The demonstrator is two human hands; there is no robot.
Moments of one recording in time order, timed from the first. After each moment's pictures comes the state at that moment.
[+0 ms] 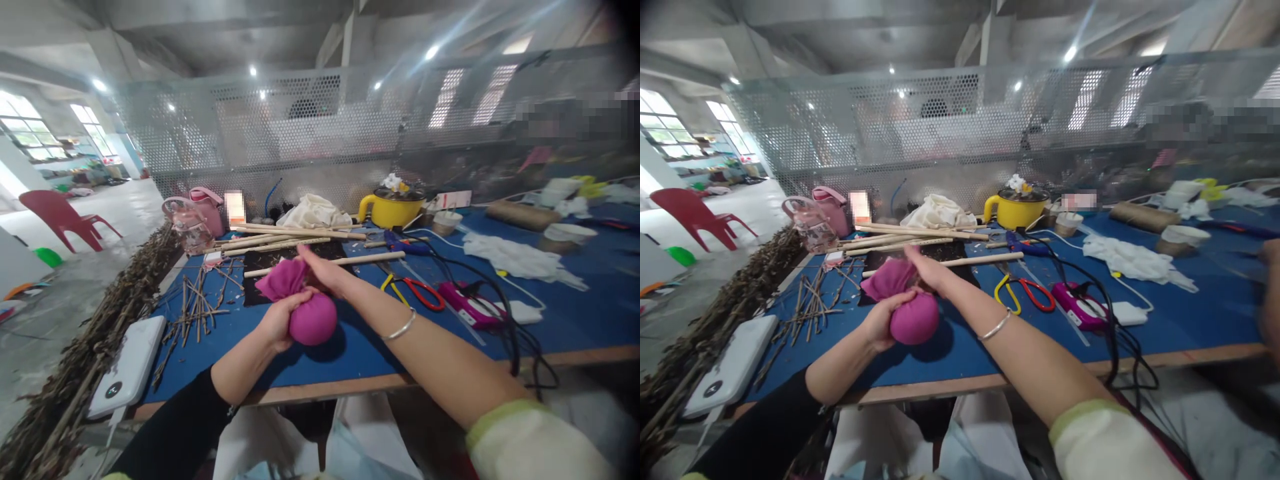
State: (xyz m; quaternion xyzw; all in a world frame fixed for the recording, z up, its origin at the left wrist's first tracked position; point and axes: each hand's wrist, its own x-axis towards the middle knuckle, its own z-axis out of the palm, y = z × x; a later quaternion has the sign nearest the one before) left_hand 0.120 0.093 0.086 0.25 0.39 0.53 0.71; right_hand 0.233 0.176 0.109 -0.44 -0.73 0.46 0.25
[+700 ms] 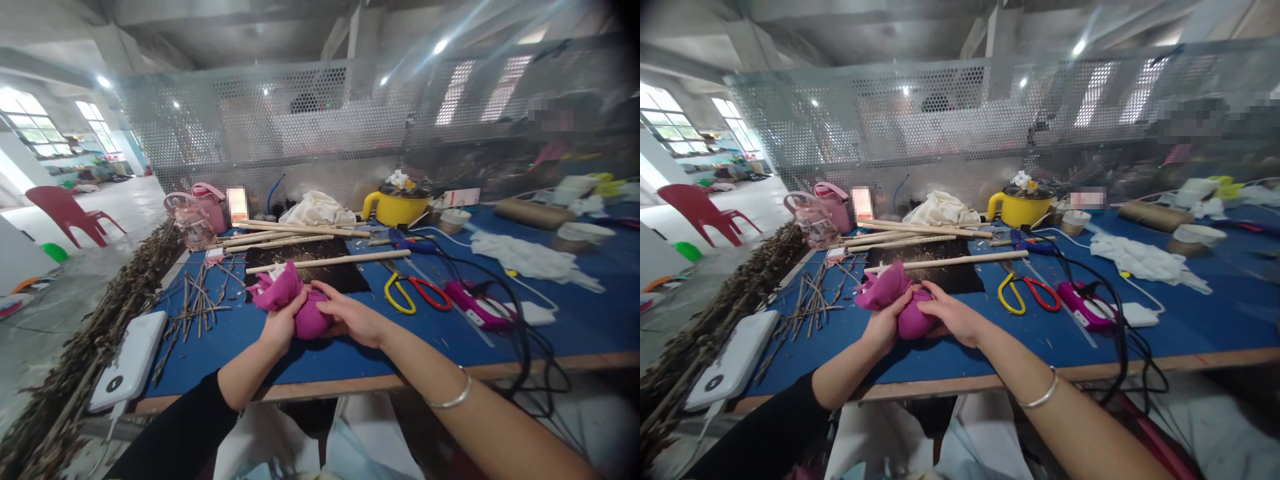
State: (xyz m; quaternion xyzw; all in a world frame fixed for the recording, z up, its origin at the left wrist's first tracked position) left_hand 0.116 0.094 0.051 0.29 0.44 0.63 0.57; right_hand 0.267 0.112 0.081 -0.37 -0.55 0.71 0.25
